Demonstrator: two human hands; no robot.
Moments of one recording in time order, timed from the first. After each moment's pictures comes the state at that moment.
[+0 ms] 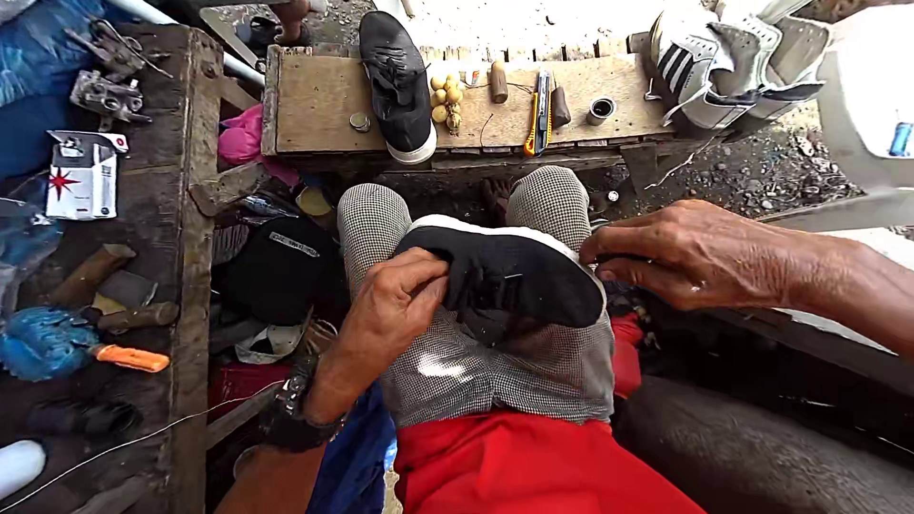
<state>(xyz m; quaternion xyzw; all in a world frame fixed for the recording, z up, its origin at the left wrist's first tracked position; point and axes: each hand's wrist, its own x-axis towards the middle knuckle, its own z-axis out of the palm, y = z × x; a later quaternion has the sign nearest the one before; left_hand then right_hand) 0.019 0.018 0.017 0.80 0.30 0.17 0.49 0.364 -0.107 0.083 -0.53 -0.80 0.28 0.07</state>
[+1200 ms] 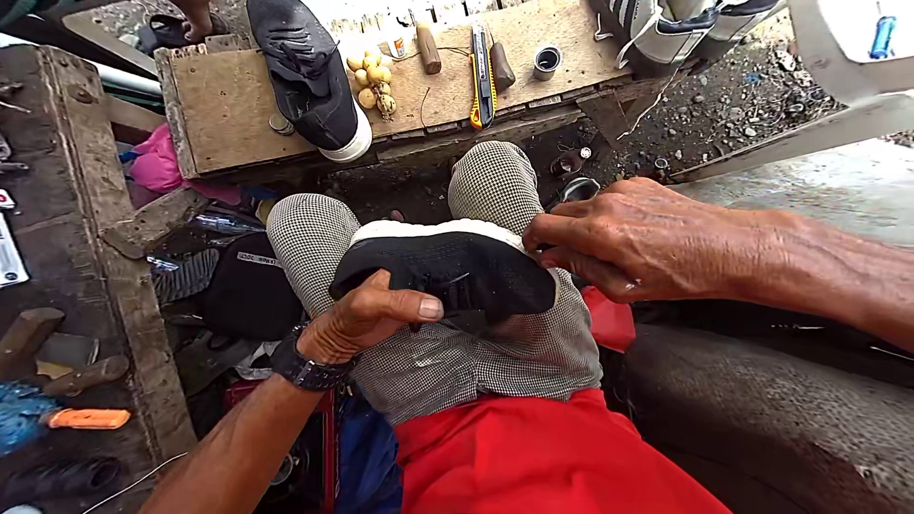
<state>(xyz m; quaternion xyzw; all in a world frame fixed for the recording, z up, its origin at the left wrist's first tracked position) 0.057 0.026 0.004 0.38 0.12 0.02 0.92 0.346 -0.119 0.077 -0.55 -0.79 0.25 0.08</state>
